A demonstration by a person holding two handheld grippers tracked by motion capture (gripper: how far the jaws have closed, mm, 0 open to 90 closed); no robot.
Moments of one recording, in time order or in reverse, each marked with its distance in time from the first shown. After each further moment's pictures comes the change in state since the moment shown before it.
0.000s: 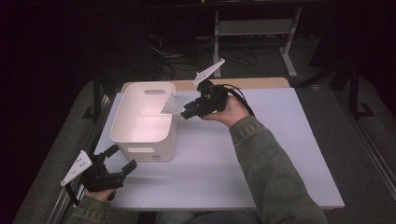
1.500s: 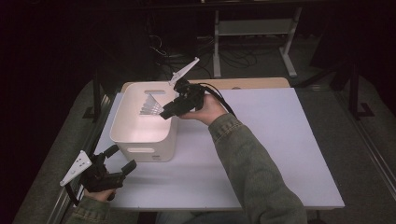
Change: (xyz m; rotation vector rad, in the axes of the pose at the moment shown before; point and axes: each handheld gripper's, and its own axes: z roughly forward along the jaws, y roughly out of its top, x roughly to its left) left arm 0.001 0.000 -0.001 0.005 -0.005 0.002; right arm 0.003 0.035 0.048 0.002 0.065 -0.020
